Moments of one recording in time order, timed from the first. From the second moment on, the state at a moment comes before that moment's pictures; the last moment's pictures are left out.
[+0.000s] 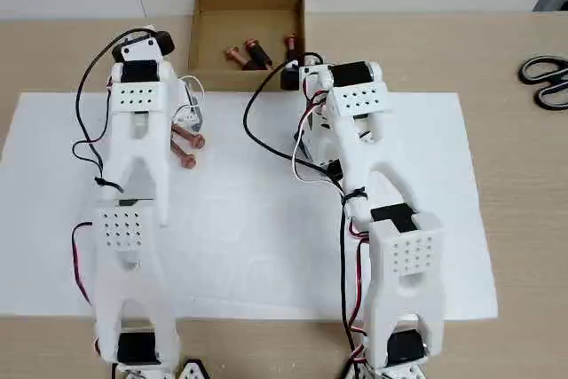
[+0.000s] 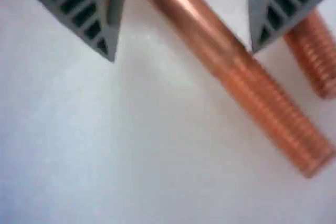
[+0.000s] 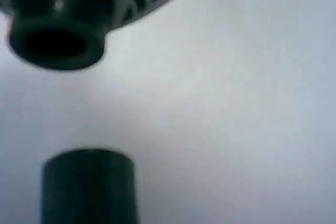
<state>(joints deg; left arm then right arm) -6.2 55.1 -53.5 91.6 22.9 -15.4 36.4 -32.8 96.2 9.3</state>
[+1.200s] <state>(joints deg) -1.8 45.0 -55.5 99.5 0.8 -12.9 36.4 -32.8 96.2 9.3</state>
